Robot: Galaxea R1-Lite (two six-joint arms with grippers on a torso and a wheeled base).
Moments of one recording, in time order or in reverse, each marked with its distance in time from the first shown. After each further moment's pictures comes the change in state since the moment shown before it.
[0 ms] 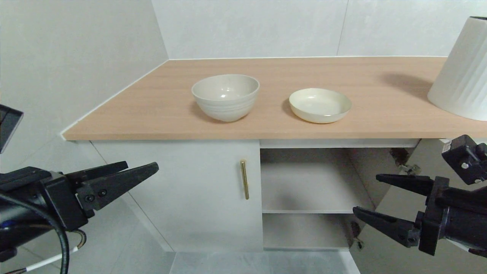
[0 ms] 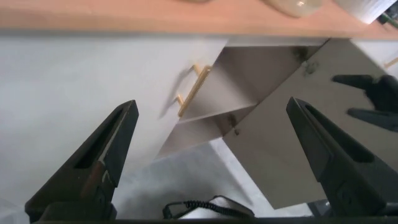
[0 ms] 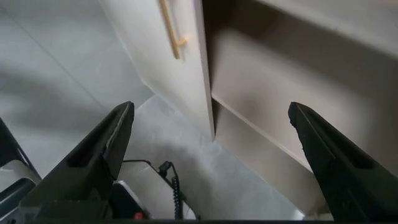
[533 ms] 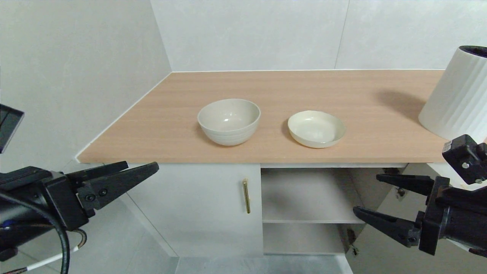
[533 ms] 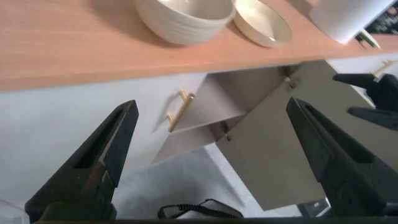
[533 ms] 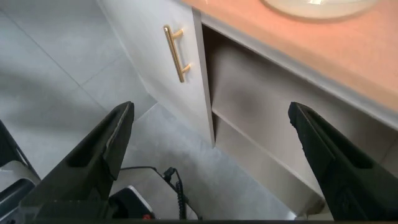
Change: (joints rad) left arm 0.000 0.003 0.000 0.000 0.000 0.000; right arm 0.000 -0.001 0.000 -0.001 0.000 0.000
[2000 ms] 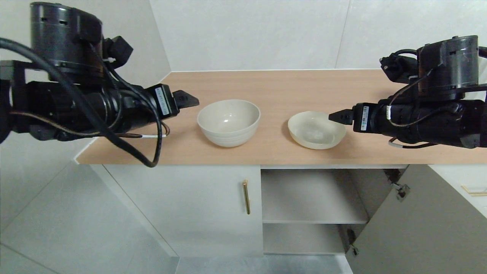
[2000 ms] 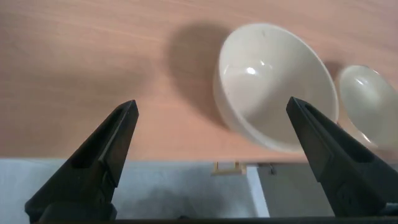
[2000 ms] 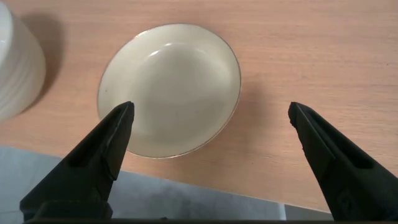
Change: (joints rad) left arm -0.084 0.529 -0.760 0.452 0.440 -0.094; right arm -0.032 0.391 -0.799 0.503 -0.464 0.305
